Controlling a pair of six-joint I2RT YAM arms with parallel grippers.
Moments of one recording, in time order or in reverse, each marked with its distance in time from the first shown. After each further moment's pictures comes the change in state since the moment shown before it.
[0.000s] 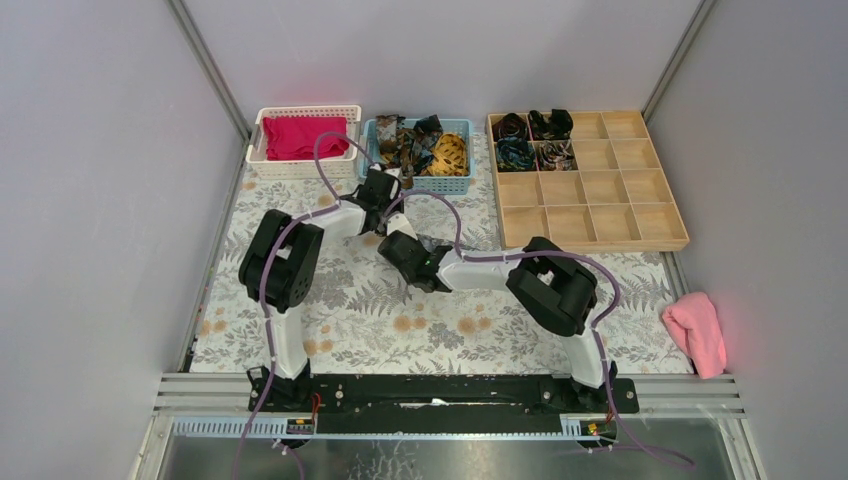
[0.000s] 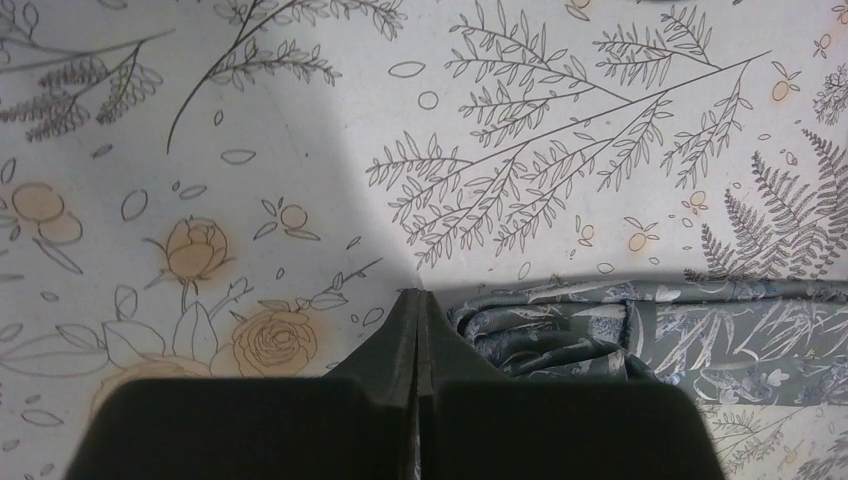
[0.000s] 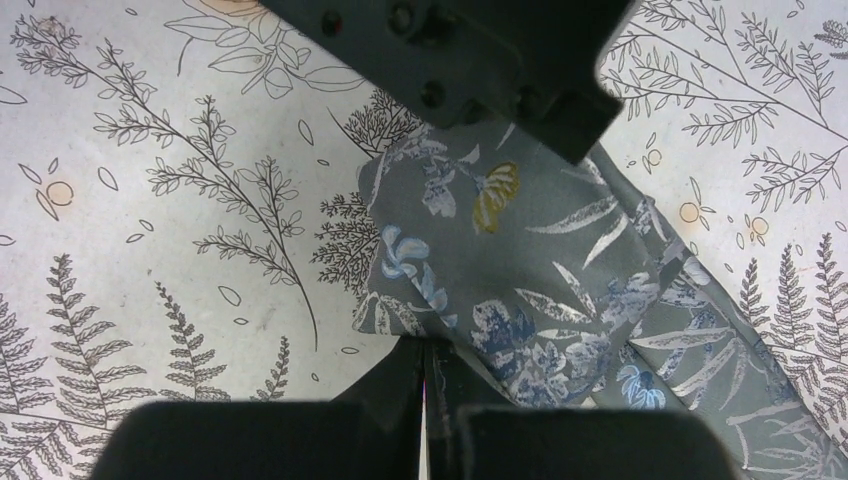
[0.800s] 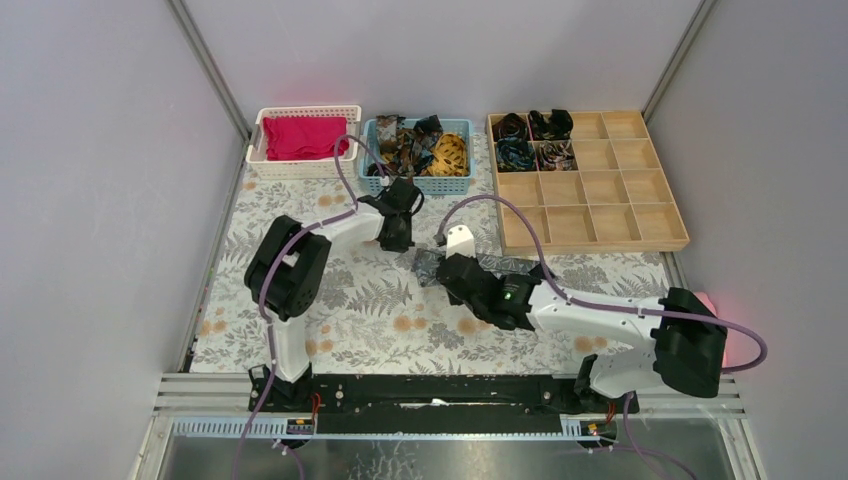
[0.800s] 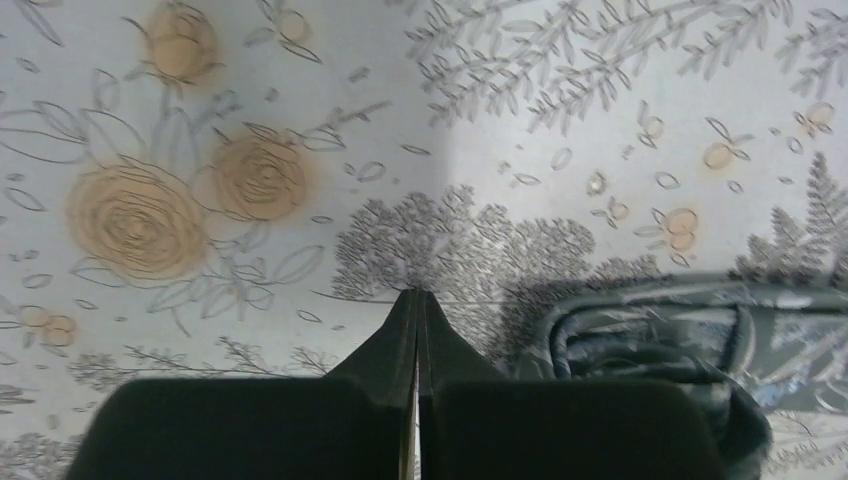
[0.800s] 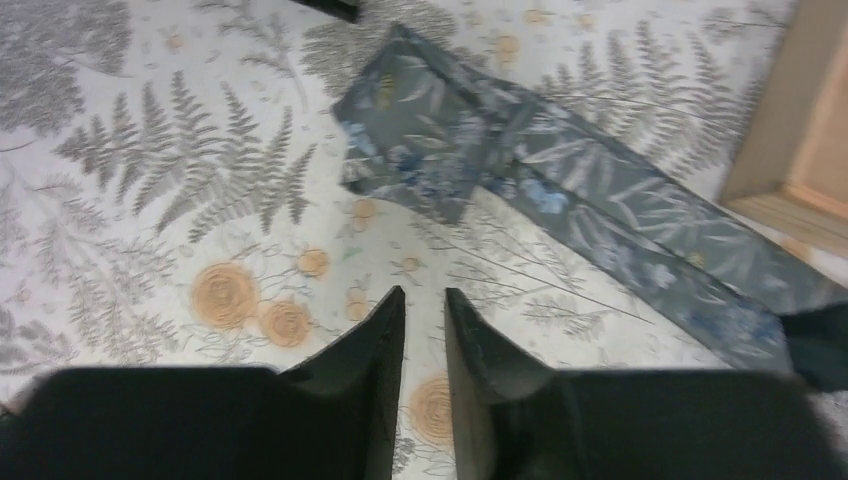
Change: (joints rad) left arm -0.136 -0.051 0.040 -0.256 -0.246 -0.134; right arm 0.095 -0.661 -0.439 -0.087 0.016 0.173
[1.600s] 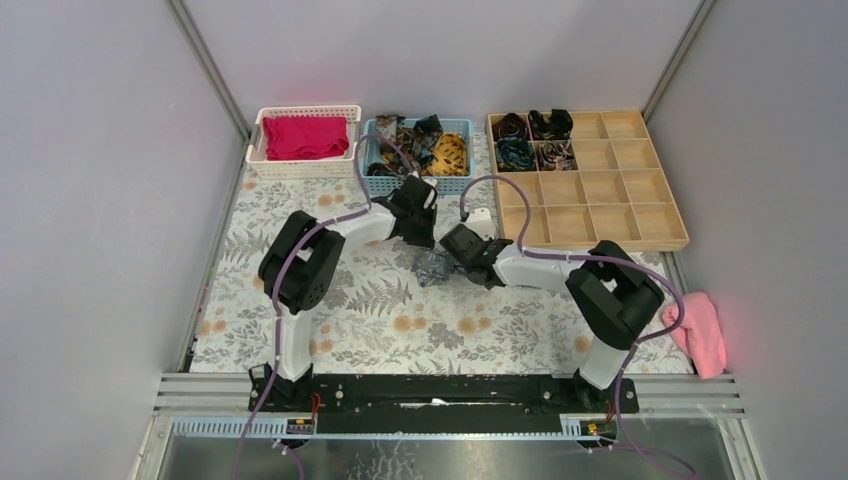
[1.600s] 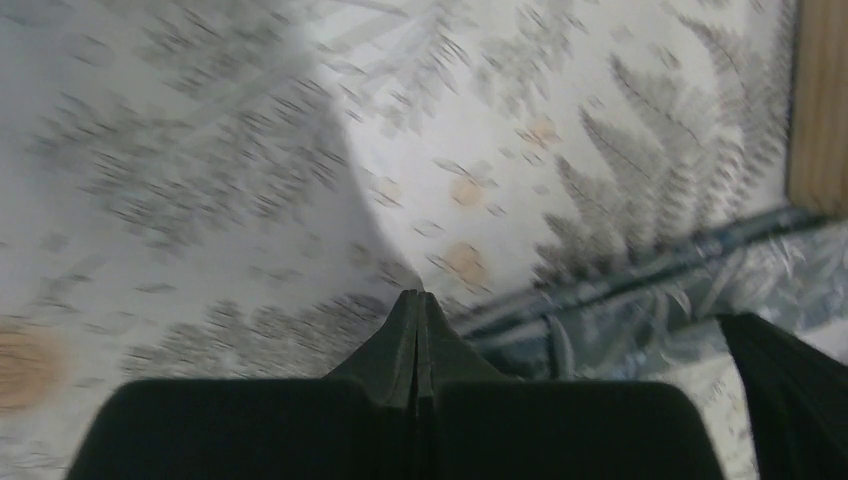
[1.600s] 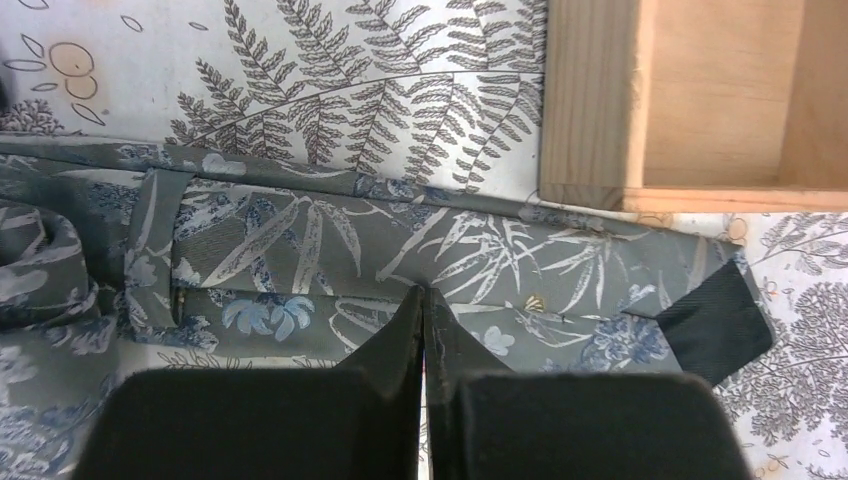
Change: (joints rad) left arm -0.013 0.118 0.116 0.134 0.225 0.114; right arm -0.298 0.336 0.098 -0.107 0.147 0.101
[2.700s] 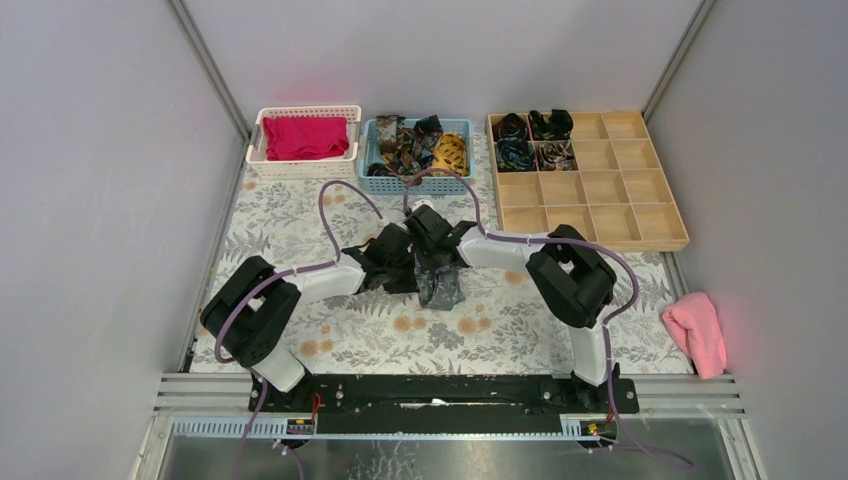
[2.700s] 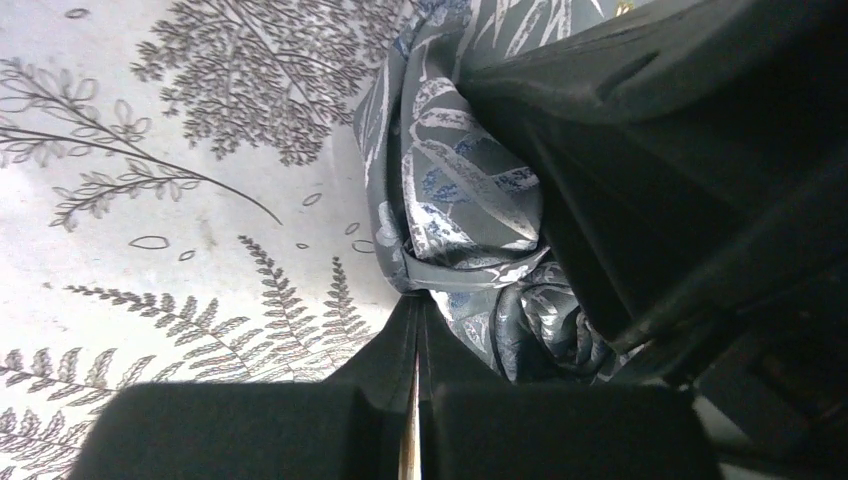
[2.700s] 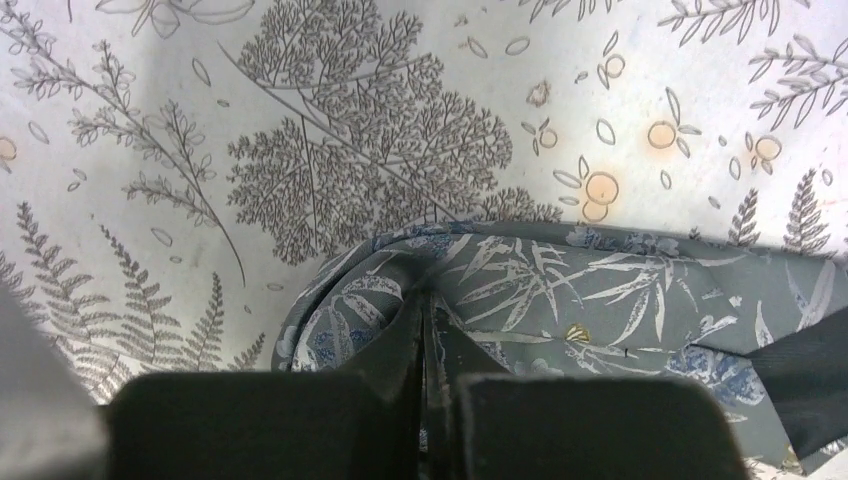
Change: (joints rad) left arm -0.144 -0.426 -0.575 0.151 -0.034 -0.277; right arm 0.042 0.254 0.319 0.071 -0.459 -0.198
